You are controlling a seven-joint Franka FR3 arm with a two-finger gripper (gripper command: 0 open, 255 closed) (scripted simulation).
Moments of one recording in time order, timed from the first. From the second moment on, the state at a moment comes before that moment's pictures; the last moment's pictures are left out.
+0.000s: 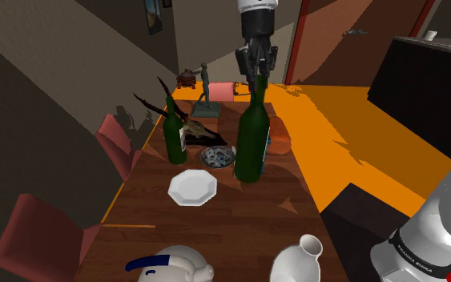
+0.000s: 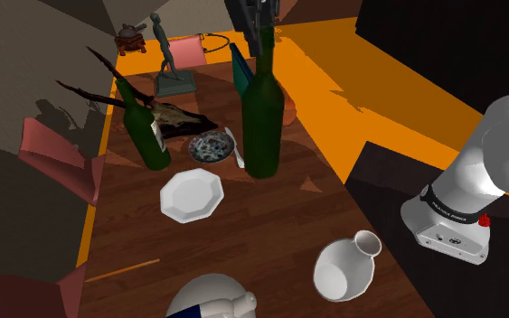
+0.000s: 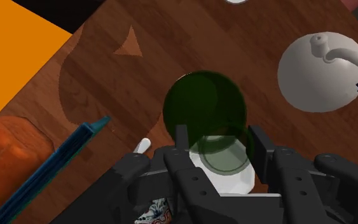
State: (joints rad) arm 0.05 0.09 0.34 -1.40 0.10 1.29 0.30
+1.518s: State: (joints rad) arm -0.22 0.08 0.10 -1.42 0.00 1.26 -0.23
